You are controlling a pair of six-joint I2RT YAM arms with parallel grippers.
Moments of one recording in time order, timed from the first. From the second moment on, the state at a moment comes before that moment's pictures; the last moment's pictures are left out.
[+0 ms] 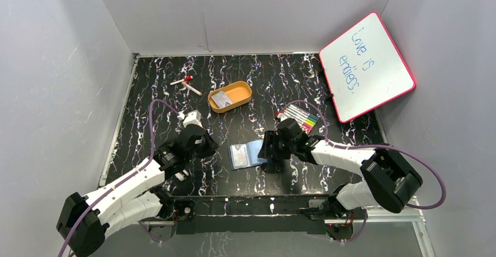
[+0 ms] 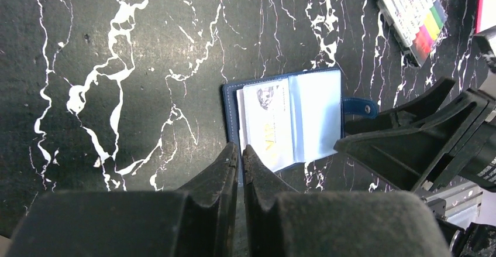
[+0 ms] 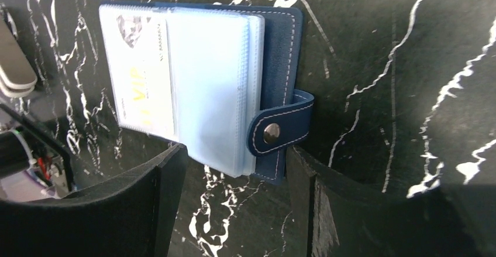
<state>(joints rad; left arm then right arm) -0.72 0.90 0.52 -0.33 -0.19 -0.86 0.78 1.35 0.56 -0.06 -0.15 0.71</state>
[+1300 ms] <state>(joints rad) -0.37 0.97 0.69 -0.45 -0.07 -0.79 0.59 2.10 1.60 0.03 -0.30 0.41</state>
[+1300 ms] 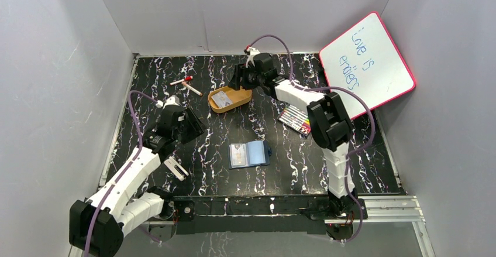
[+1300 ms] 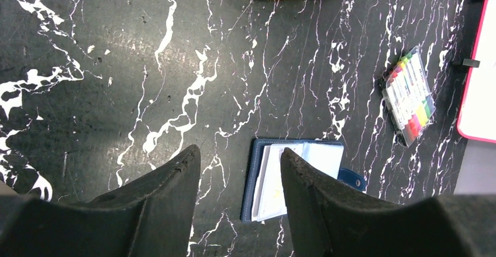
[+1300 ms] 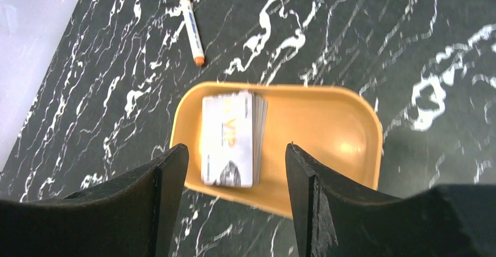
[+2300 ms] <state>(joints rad) -0.37 0.98 0.66 -0.45 -0.06 -0.74 0.66 2.39 1.87 -0.10 -0.32 0.31</state>
